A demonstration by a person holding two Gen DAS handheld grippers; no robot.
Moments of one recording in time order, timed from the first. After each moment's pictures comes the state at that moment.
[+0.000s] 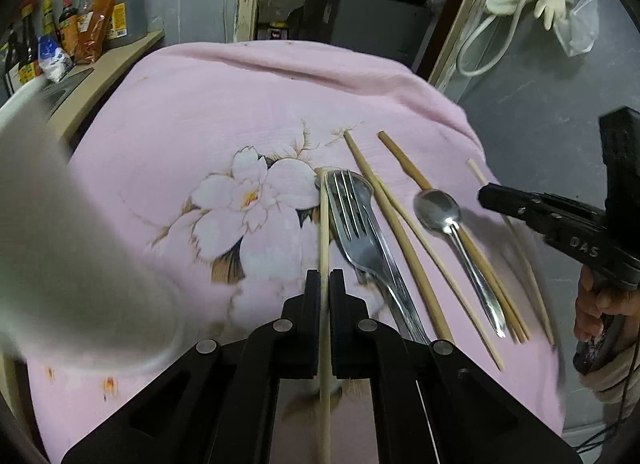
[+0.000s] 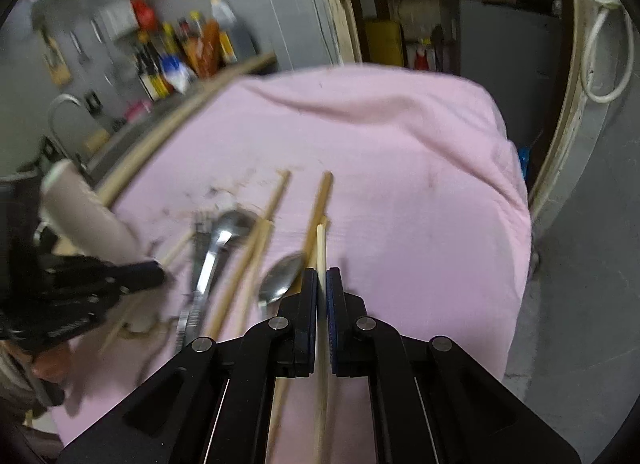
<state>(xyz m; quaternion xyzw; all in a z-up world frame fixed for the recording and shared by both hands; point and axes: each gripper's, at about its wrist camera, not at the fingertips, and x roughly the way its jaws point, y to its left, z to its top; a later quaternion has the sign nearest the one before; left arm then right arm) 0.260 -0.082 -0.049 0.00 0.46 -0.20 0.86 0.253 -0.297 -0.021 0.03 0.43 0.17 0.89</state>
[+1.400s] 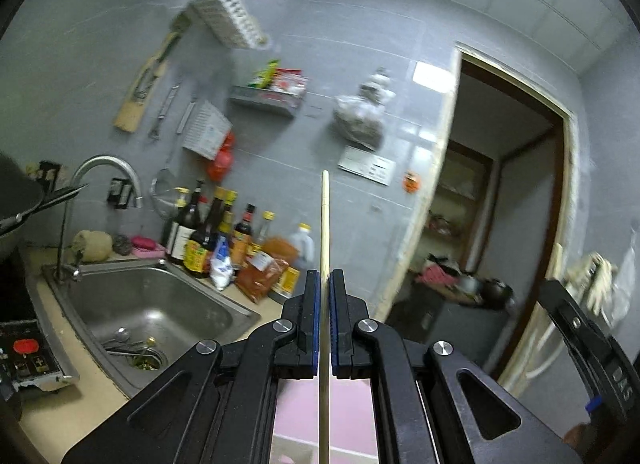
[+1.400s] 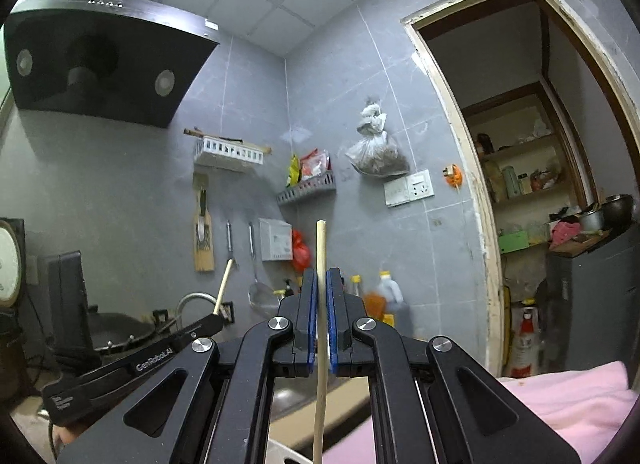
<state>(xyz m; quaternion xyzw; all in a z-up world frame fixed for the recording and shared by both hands) 0.207 0.152 0.107 -0.19 -0.02 0.01 0.98 0.212 -0.095 0.117 0.08 -0.07 0.32 0.94</state>
